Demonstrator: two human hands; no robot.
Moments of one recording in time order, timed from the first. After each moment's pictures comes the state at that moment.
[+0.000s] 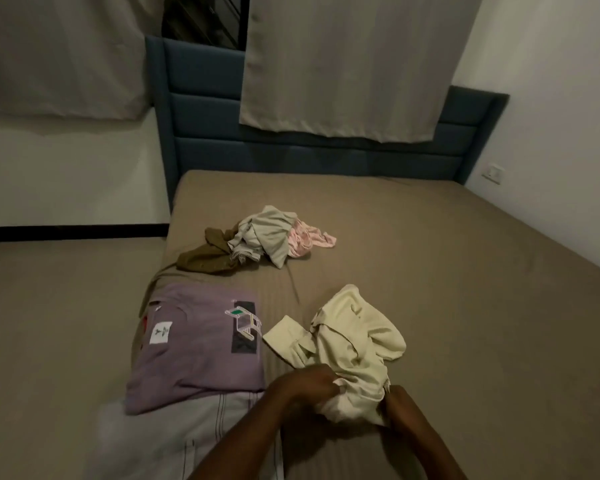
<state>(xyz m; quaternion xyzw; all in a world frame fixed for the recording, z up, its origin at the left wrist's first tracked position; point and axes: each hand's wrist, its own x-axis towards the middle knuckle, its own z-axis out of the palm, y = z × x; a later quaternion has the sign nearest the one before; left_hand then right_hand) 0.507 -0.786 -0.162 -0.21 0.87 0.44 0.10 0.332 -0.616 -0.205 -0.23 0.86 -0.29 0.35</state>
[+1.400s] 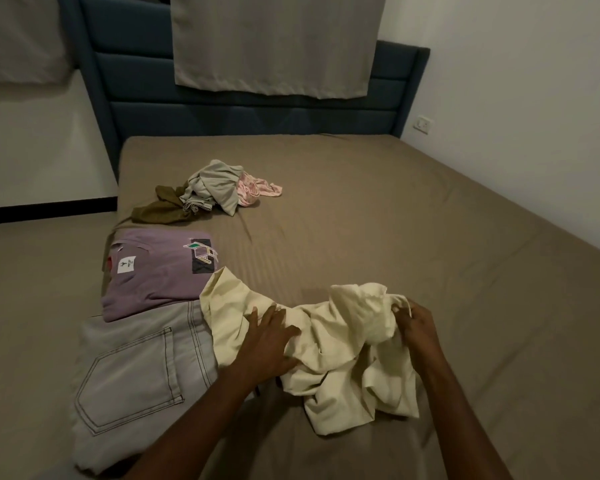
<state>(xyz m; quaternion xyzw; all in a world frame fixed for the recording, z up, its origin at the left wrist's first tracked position) 0.592 -0.646 -0.192 -0.19 0.97 0.07 -0.09 0.365 -0.431 -0.122 -0.24 0.74 -0.61 0.16</state>
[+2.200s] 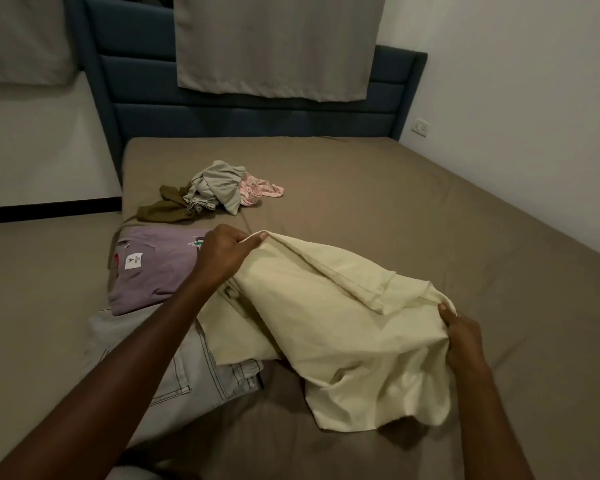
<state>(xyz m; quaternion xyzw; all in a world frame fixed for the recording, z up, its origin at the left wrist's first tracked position) 0.613 -0.742 -0.032 -0.29 0.82 0.36 -0.33 0.313 -0.379 -0.132 0.02 0.79 -0.60 0.12</state>
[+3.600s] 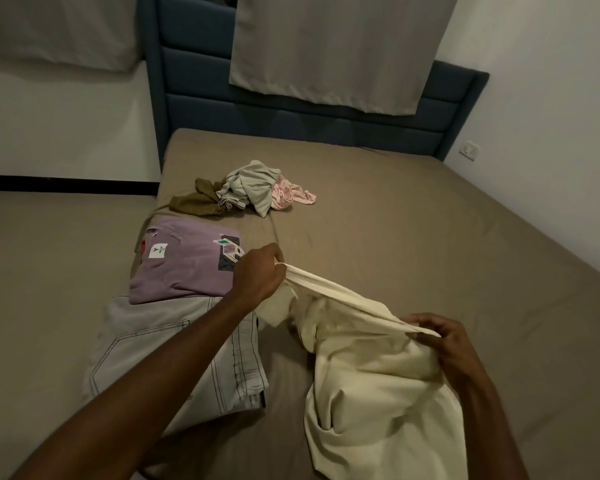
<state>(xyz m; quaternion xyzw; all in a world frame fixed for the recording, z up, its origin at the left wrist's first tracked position) 0.572 -0.747 -0.084 -0.42 0.84 0.24 -0.25 0.330 -0.445 -0.084 -0.36 0.71 -0.56 0.24</state>
